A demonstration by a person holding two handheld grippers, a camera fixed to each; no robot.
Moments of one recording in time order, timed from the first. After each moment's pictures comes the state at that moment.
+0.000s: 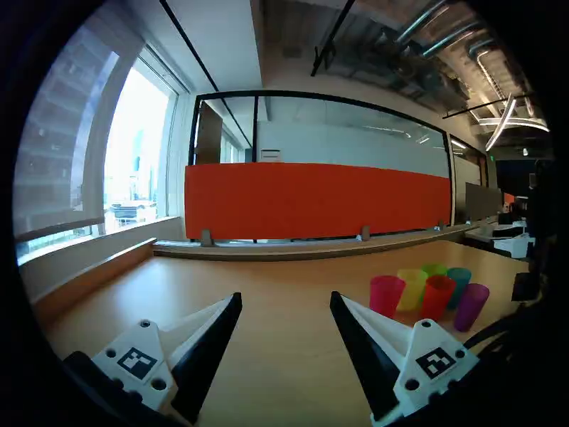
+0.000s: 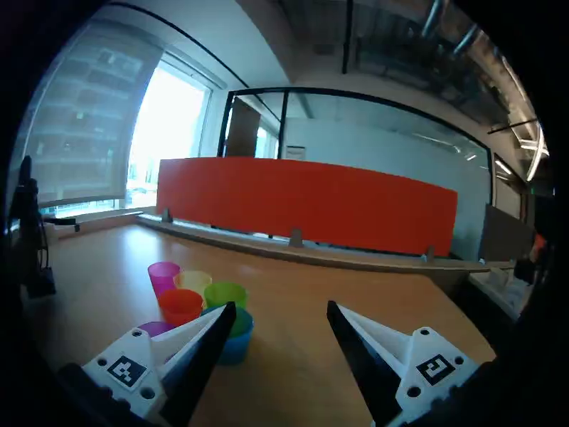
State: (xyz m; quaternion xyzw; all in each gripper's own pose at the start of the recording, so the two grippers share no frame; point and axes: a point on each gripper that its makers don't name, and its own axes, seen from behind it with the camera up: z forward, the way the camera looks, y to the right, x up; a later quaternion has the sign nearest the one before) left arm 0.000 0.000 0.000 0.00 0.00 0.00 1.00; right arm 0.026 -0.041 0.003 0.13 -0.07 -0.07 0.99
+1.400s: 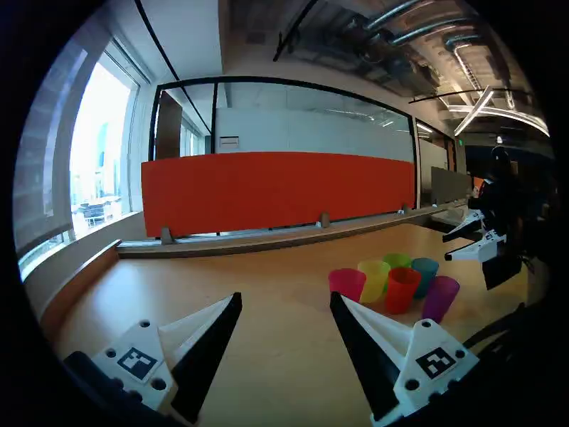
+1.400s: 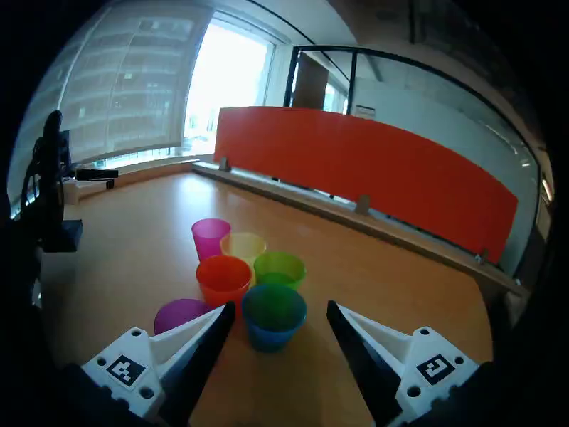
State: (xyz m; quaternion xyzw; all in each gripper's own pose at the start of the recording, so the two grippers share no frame) left arm 0.006 0.052 0.010 -0.10 -0.04 0.02 0.99; right arm -0.016 -0.090 0.010 0.27 -0.19 -0.13 0.93
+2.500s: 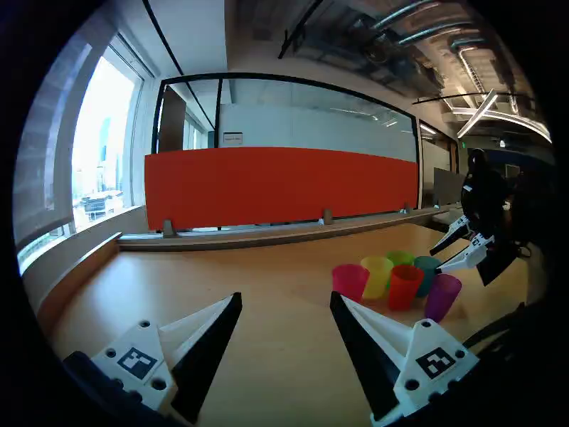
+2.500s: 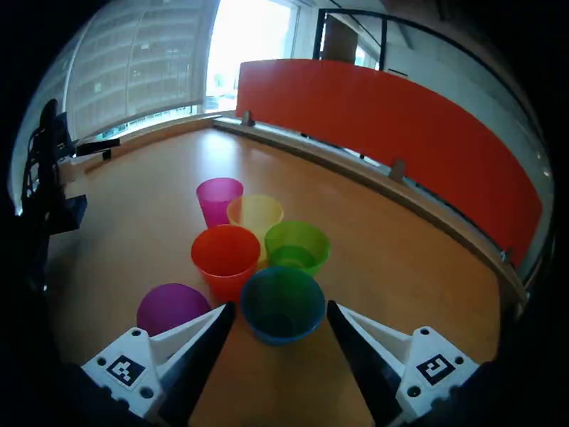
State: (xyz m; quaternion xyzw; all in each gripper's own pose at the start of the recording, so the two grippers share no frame) left arm -0.006 0.046 0.011 -0.09 -0.04 0.01 0.99; right arm -0.058 -0.102 0.032 0.32 -0.29 -0.16 0.89
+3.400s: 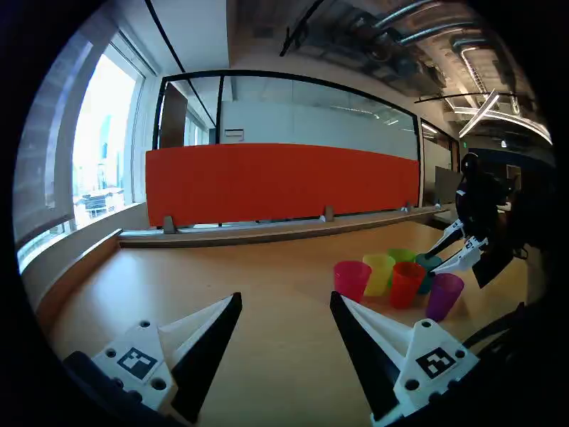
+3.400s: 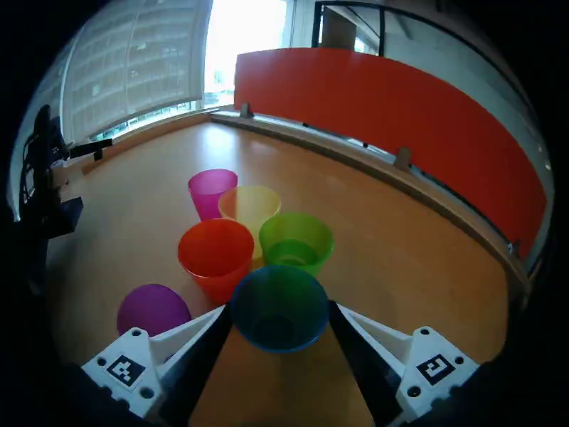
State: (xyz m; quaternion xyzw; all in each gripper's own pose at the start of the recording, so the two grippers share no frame) left arm -0.013 0.044 0.012 -0.09 -0.05 0.01 0.99; right arm -0.080 -0.109 0.043 0.33 -0.31 -0.15 0.88
